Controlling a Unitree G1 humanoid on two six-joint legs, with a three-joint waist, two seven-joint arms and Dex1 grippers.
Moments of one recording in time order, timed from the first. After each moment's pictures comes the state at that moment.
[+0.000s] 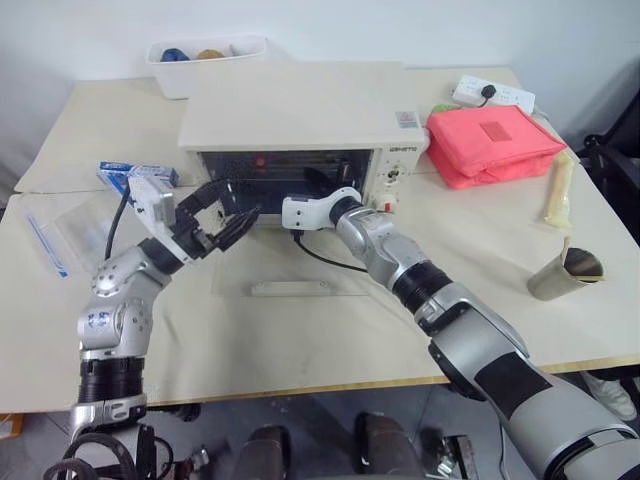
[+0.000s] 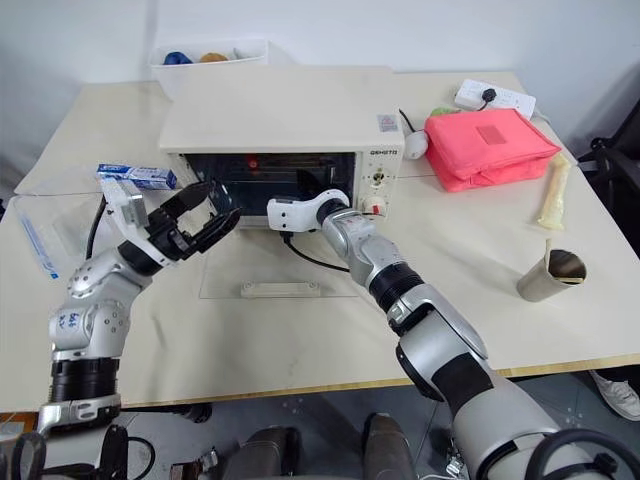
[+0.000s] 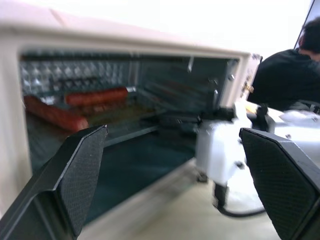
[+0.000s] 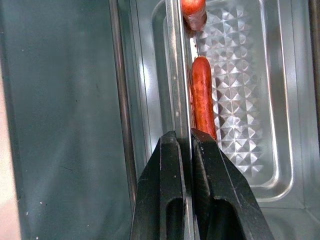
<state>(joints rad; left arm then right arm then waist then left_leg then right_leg) -0.49 0.48 0.27 0.07 -0.59 0.25 -0.76 -1.14 -0.13 0.55 0.89 -0.80 -0.06 -0.06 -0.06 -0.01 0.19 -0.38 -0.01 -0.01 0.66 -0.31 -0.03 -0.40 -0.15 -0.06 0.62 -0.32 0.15</state>
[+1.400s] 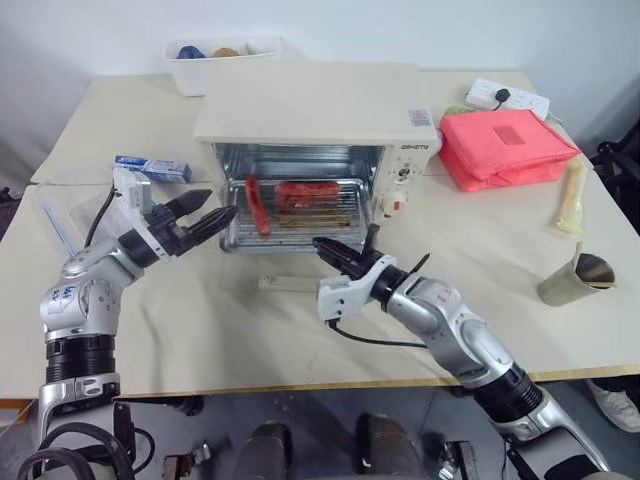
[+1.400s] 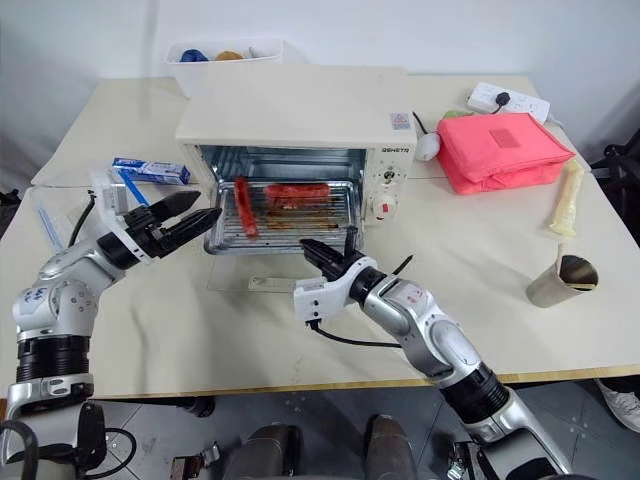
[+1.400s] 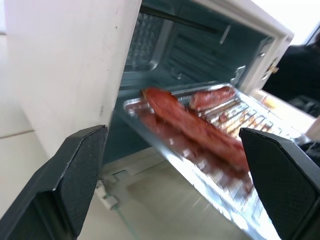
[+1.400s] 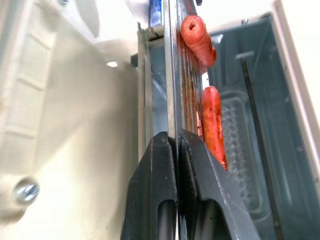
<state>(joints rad) -0.51 0.65 0.34 0.17 -0.71 0.66 -0.82 -0.46 -0.48 0.46 -0.21 -0.78 -0.16 0.37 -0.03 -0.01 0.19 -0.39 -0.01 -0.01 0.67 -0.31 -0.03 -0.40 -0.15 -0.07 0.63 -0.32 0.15</state>
